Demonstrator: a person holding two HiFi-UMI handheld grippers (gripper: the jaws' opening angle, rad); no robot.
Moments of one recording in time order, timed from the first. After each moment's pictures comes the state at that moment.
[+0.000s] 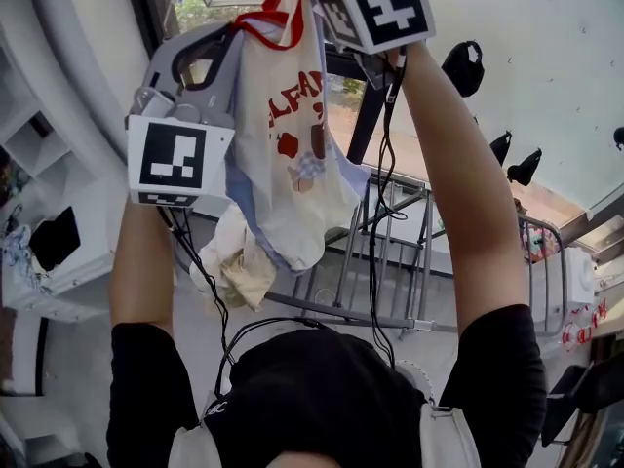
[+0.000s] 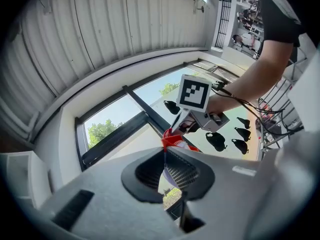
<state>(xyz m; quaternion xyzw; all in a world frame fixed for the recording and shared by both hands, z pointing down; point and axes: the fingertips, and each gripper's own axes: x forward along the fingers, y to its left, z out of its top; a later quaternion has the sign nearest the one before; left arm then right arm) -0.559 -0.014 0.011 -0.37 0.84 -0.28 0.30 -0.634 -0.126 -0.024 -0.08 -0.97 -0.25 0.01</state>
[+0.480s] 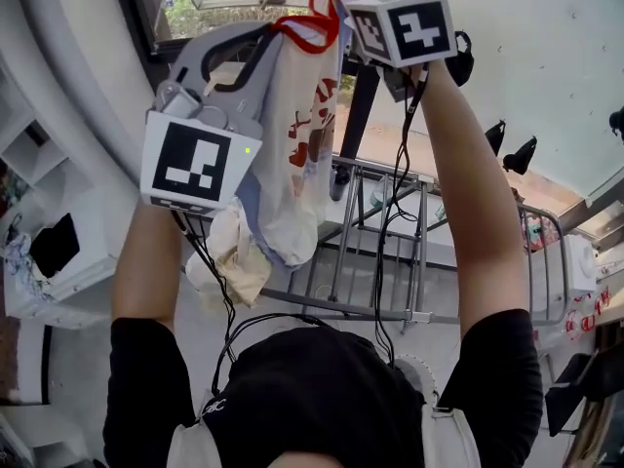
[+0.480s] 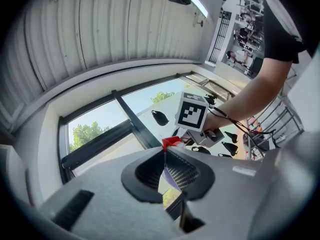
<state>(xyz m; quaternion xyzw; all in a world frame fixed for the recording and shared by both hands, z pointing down) -0.505 -0.063 0.011 -0.45 0.80 -0.26 0.31 -0.604 -0.190 0.002 -0.03 -0.98 -0.22 0.03</state>
